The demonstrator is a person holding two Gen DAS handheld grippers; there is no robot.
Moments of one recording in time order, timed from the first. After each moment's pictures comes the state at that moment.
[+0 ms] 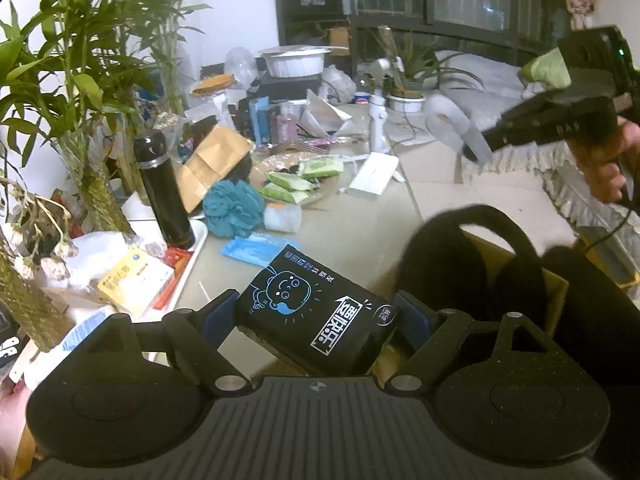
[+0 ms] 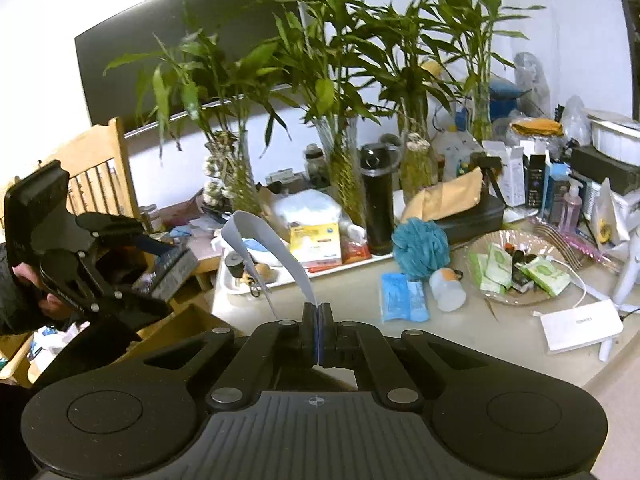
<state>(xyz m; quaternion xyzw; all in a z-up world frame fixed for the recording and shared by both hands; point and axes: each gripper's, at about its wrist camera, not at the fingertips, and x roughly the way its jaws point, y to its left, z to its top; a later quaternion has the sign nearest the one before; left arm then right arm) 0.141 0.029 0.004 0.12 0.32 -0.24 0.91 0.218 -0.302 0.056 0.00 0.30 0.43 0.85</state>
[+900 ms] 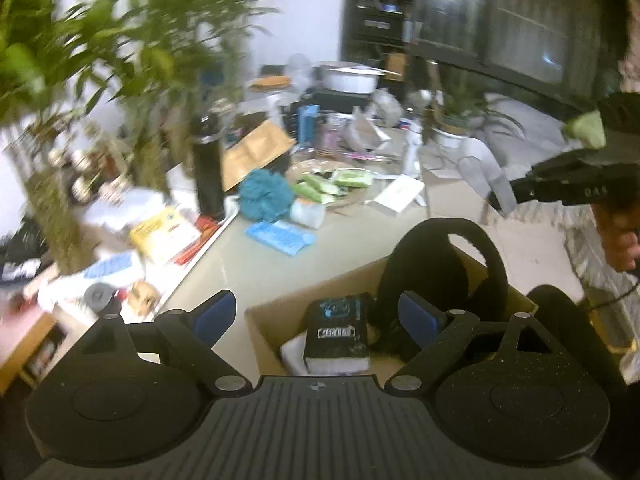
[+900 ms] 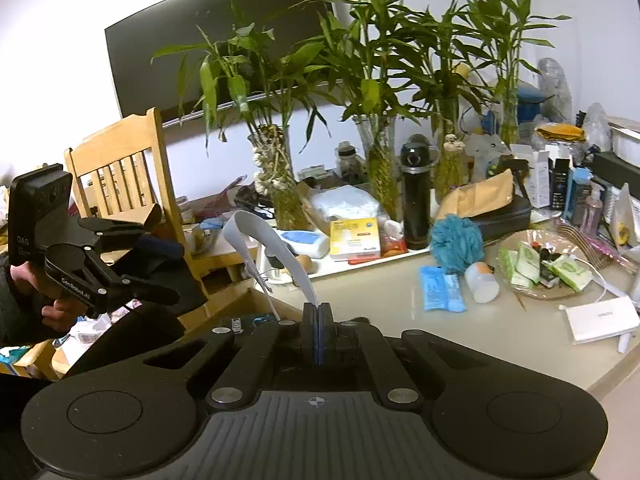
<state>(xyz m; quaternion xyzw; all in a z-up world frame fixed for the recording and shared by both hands) 0.072 0.039 0.017 0.03 0.32 -0.16 0.93 0.165 -0.286 0.066 0.00 0.30 0.46 0.84</state>
